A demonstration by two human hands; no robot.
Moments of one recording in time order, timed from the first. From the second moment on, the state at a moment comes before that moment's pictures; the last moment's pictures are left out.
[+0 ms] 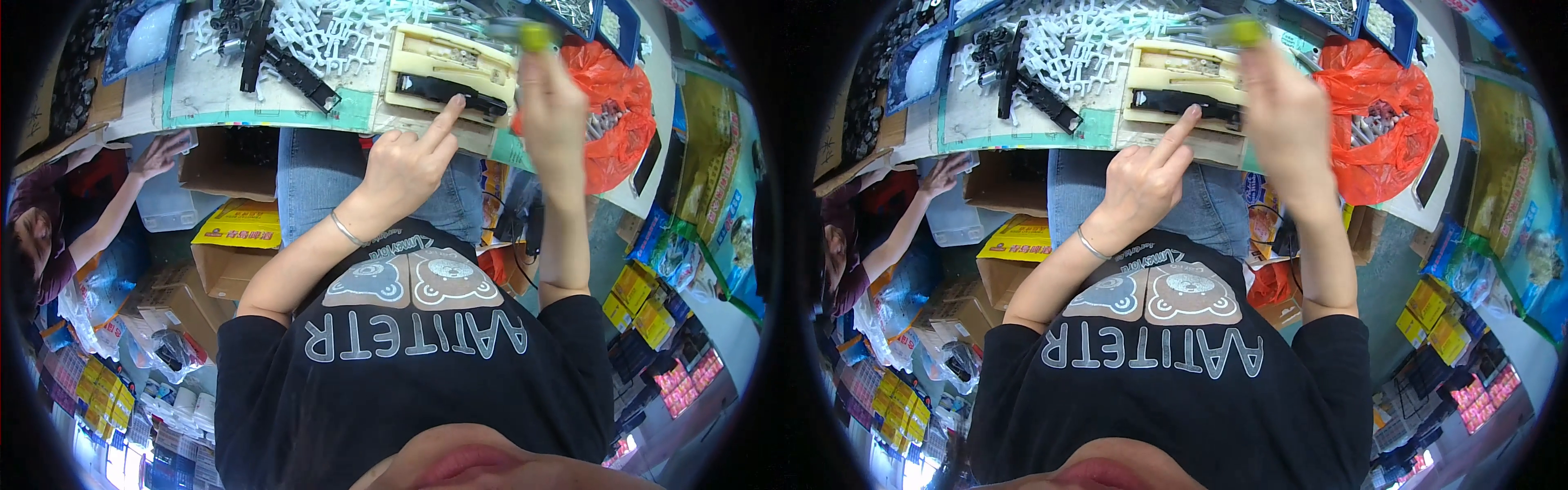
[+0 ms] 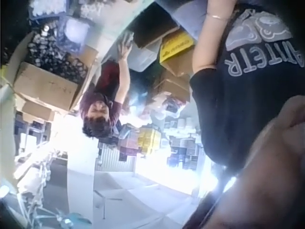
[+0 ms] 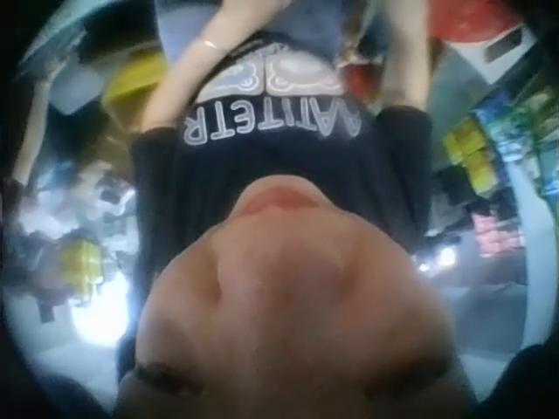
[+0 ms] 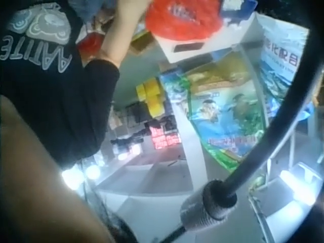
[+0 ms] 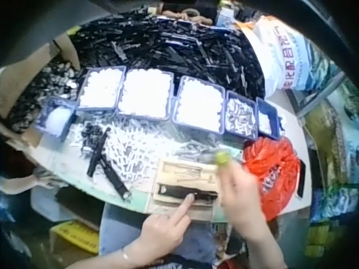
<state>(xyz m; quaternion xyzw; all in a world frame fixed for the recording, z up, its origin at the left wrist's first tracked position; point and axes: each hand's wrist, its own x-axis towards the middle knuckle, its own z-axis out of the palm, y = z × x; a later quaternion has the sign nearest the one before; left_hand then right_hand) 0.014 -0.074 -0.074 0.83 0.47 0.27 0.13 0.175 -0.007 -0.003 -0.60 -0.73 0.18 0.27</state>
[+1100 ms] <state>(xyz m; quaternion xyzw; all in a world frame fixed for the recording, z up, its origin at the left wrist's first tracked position) 0.000 -0.027 -0.044 0.40 0.43 0.40 0.70 0.290 -0.038 -0.006 -0.52 -0.42 0.57 0.47</state>
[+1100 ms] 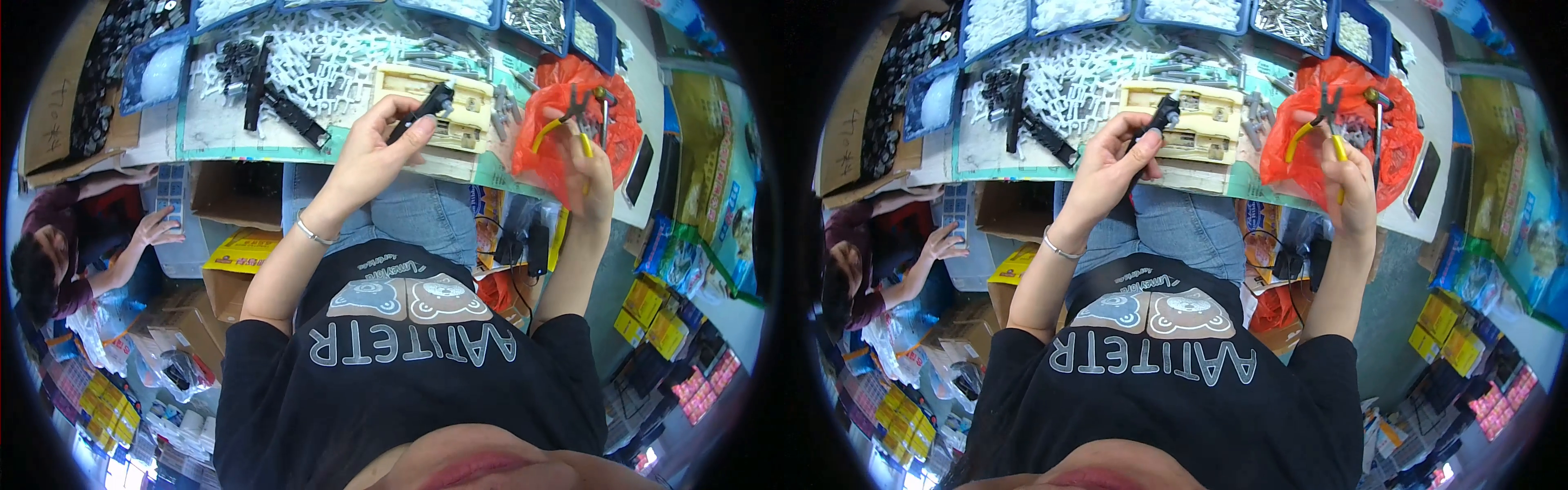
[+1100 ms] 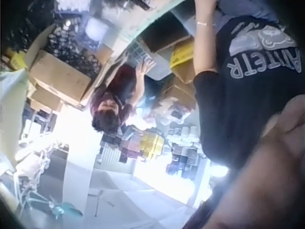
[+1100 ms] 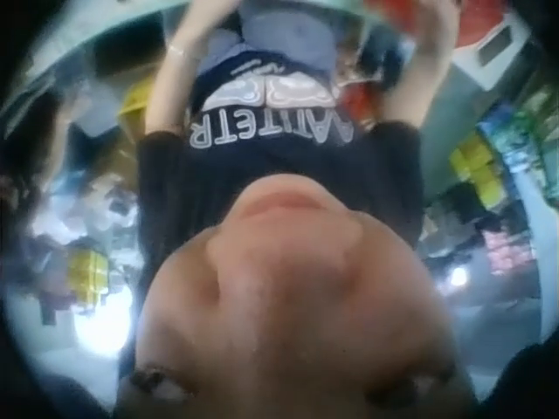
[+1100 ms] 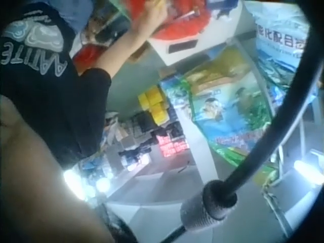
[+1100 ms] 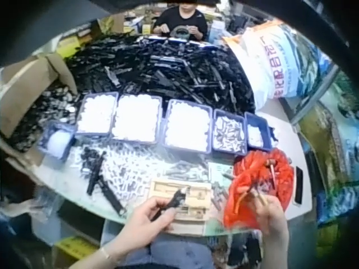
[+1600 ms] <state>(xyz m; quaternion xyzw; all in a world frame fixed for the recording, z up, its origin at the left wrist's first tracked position) -0.012 -0.039 -0.028 0.61 0.47 0.55 0.32 0.170 -0.042 0.013 -0.45 -0.72 0.47 0.25</state>
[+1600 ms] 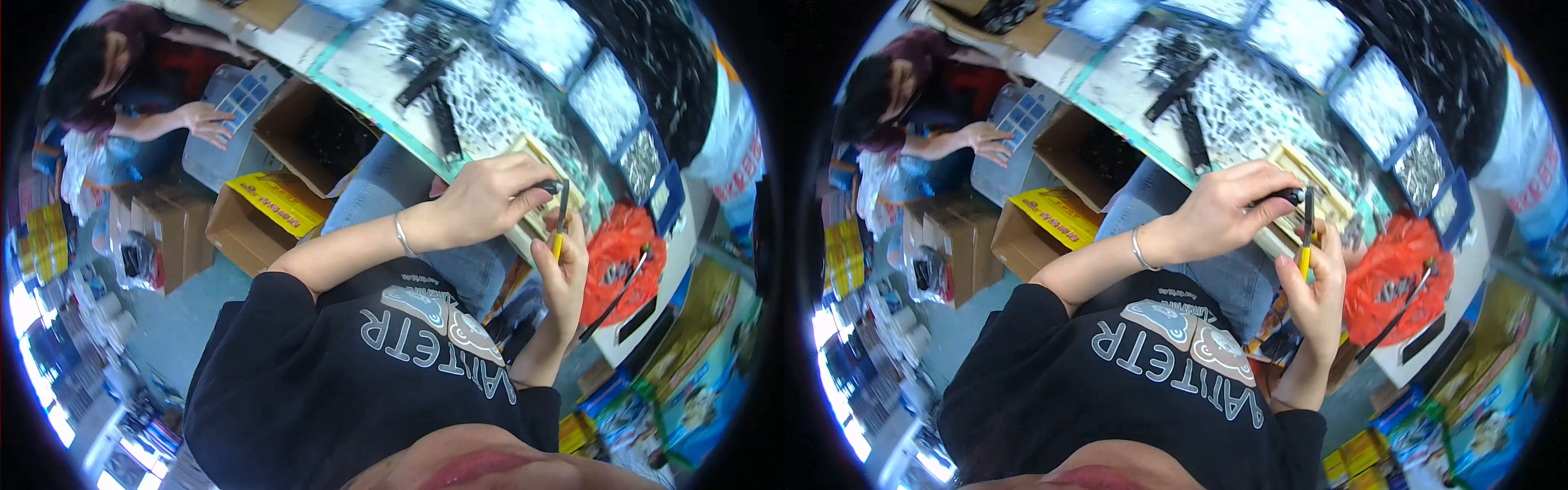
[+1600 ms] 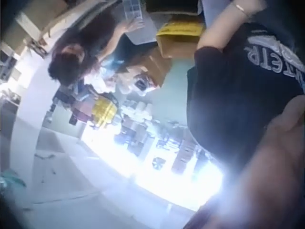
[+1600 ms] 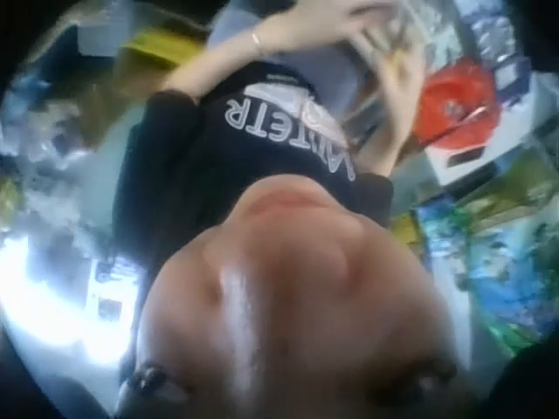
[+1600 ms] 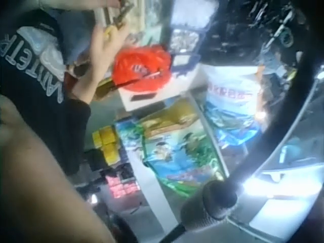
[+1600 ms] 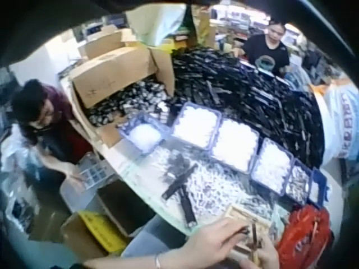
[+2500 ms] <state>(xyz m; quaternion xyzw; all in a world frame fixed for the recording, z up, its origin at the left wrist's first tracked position) -0.042 -0.029 -0.010 0.72 0.46 0.52 0.04 0.137 -0.033 0.033 -0.42 -0.84 0.28 0.19</state>
